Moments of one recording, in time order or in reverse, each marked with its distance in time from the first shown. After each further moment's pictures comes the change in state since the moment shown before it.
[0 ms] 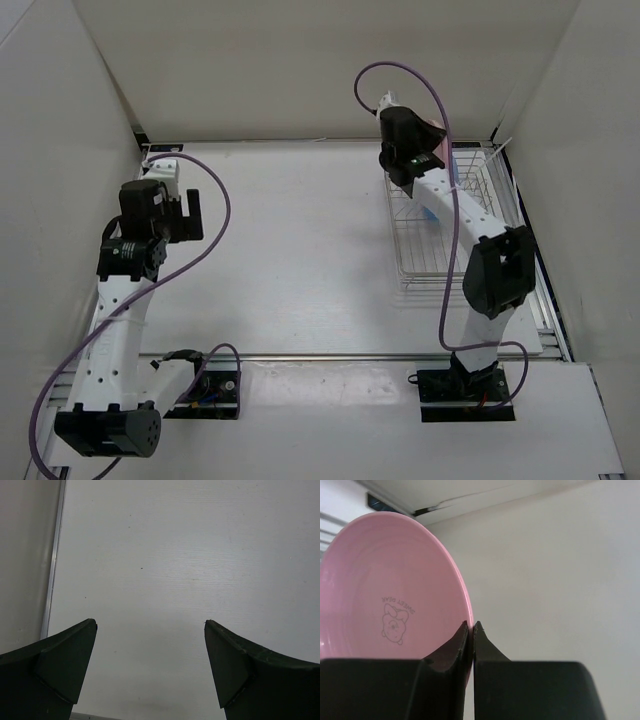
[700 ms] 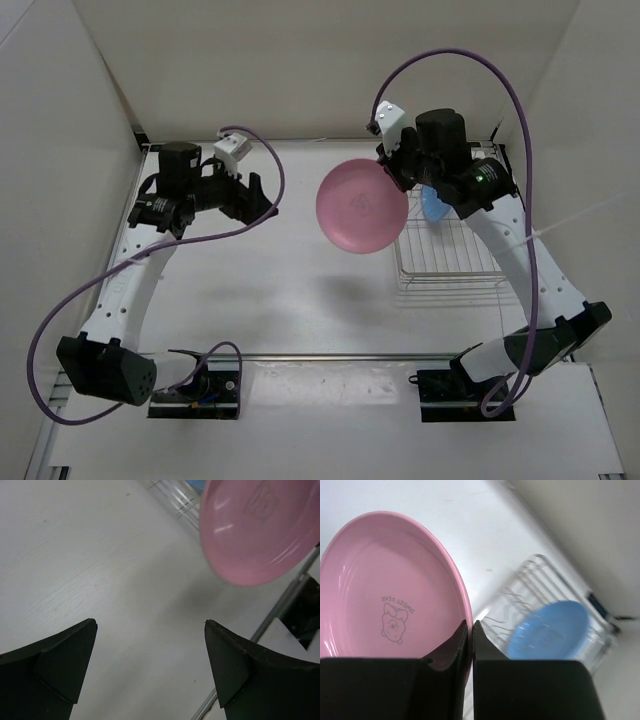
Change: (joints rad) left arm -0.150 0.276 0.145 0.146 0.752 0.037; right arm 0.080 -0.414 0.080 -0.619 -0.959 0.485
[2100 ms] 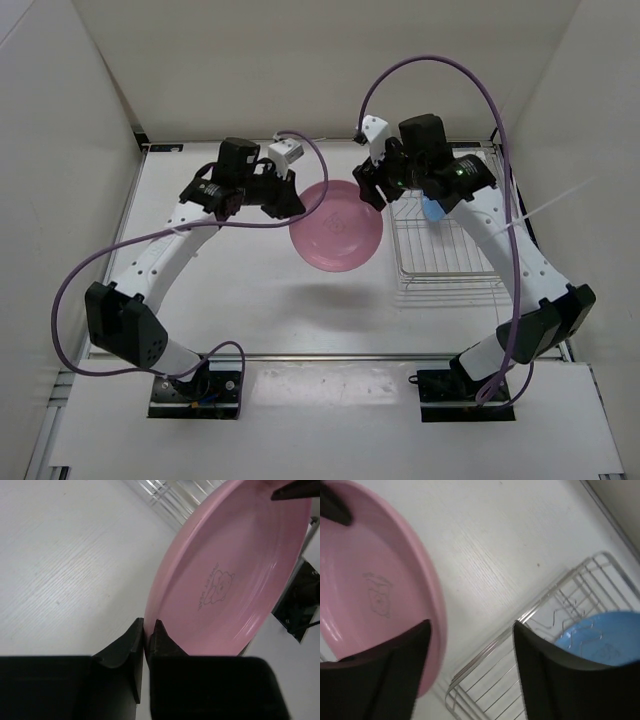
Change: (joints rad) left arm -0.264 0.243 0.120 0.066 -0.051 -0.051; right arm 0.004 0.069 -0.021 -0.065 -0.260 0.059
